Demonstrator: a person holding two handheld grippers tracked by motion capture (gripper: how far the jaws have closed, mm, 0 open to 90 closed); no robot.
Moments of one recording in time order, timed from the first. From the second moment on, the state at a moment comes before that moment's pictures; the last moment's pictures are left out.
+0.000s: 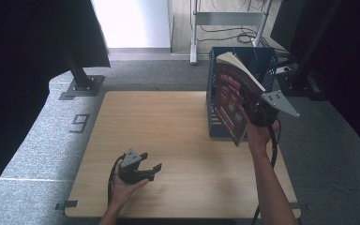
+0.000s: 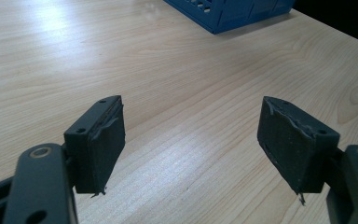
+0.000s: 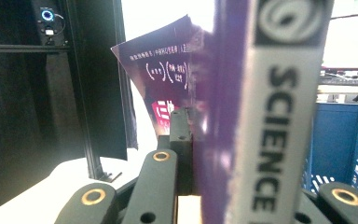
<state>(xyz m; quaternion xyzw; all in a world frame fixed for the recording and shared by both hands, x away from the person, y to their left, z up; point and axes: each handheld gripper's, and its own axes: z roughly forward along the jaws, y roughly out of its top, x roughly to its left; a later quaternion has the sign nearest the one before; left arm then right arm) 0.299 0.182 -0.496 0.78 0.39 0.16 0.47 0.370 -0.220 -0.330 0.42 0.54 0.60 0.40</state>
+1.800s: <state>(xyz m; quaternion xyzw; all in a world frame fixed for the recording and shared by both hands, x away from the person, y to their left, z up) 0.298 0.187 -0.494 0.77 0.39 0.15 0.47 0.440 -0.204 -0.340 0.46 0.52 0.57 0.44</state>
